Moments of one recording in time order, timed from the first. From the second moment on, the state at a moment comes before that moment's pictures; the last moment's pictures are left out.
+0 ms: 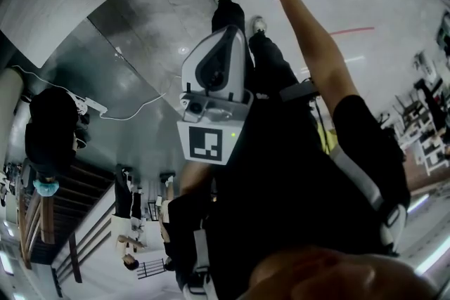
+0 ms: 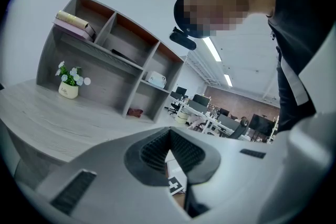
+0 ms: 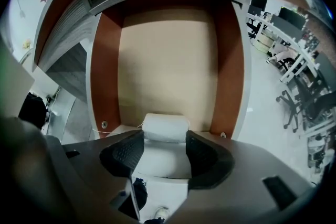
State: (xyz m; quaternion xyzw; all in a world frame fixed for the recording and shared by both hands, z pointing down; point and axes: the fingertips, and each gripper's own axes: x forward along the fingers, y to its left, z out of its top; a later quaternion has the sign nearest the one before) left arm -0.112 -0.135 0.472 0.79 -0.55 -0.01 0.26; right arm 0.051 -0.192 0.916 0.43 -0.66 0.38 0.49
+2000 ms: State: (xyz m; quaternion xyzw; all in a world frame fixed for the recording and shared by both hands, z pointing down) left arm -0.084 -0.121 0.354 0.80 -0.57 -0.03 0.18; right arm 0.039 -0.185 0.760 0.41 -0.70 0.40 0.42
